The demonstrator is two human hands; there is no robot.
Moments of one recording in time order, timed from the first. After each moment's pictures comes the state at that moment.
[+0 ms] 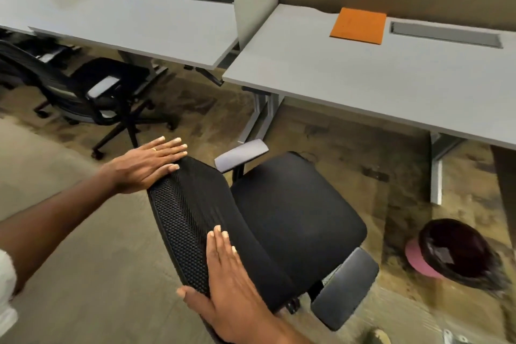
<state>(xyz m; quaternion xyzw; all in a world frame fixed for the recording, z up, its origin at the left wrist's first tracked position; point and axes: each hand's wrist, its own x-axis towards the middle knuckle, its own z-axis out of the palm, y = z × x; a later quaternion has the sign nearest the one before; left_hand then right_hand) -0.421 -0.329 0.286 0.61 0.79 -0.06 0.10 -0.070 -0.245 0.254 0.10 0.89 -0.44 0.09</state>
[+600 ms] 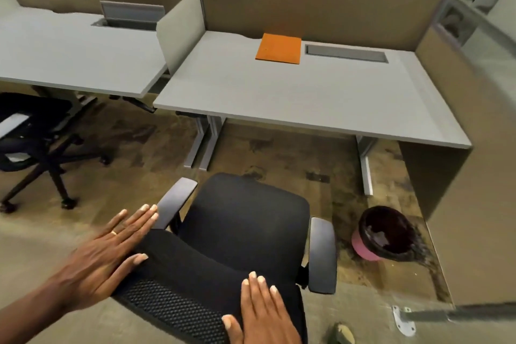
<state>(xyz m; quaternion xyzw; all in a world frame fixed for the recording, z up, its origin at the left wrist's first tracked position) -0.281 -0.316 0.267 0.66 0.75 0.04 0.07 0.052 -0.188 0.250 0.32 0.94 -0.08 0.03</state>
